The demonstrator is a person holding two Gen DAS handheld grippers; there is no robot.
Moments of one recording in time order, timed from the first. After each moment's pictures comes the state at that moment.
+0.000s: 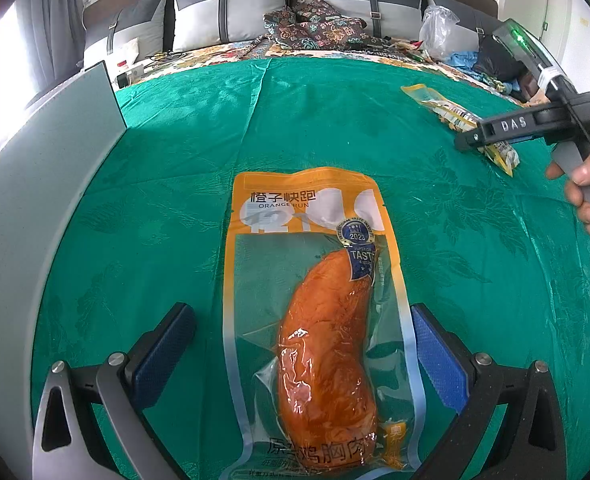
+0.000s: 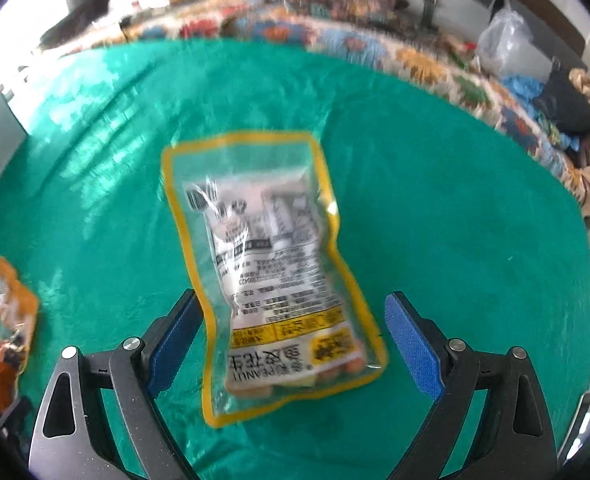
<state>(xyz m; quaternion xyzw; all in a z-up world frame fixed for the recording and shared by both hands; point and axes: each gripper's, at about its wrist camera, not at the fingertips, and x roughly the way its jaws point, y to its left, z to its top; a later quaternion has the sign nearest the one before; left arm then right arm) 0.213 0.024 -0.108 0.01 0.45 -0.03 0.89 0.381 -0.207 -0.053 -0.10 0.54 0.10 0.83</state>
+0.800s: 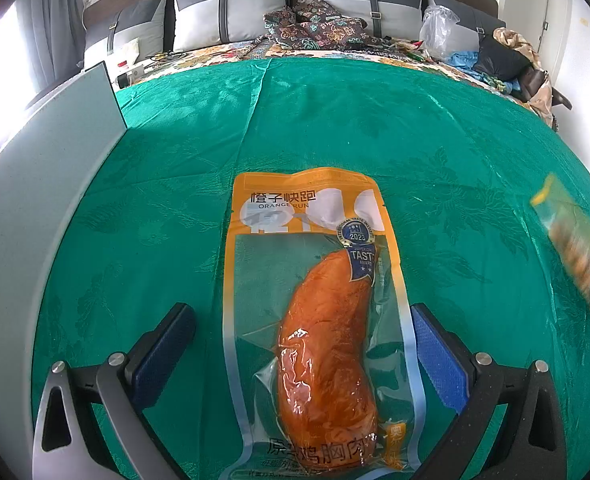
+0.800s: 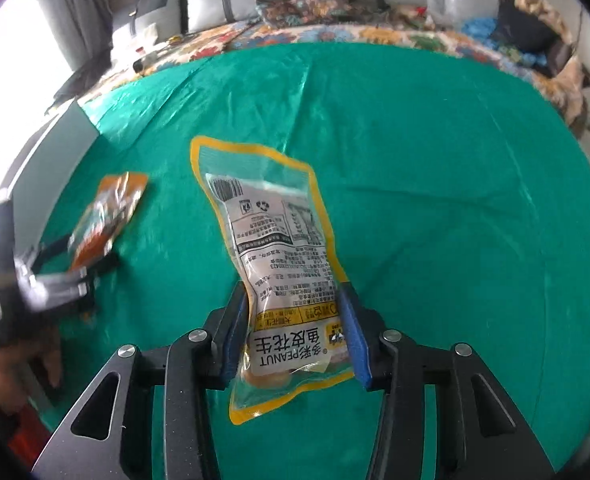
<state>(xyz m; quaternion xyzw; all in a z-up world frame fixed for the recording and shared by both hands) 0.213 0.024 -0.108 0.01 0.45 -0.03 0.89 0.182 -0.244 -0.023 0.03 0.50 0.09 0.86</state>
